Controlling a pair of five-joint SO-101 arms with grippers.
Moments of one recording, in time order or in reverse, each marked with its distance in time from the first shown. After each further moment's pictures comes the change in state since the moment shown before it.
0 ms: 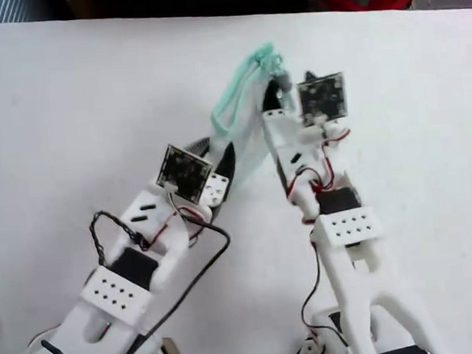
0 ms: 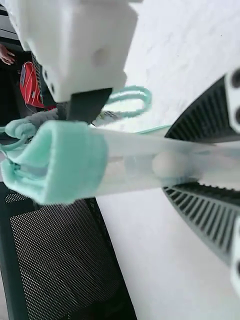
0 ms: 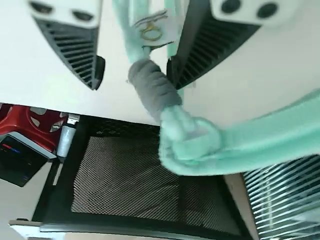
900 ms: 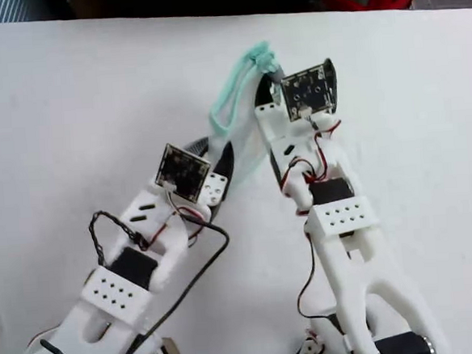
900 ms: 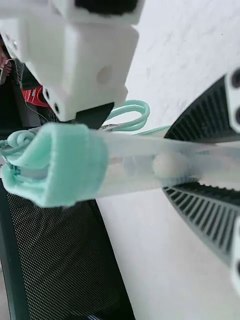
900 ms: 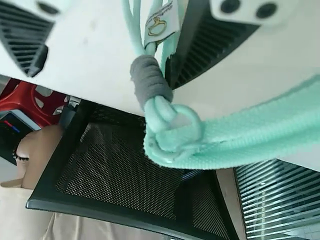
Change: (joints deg) left arm -0.1 0.0 0.0 0.0 0.2; right arm -3.0 4.5 -4.3 -1.9 9.0
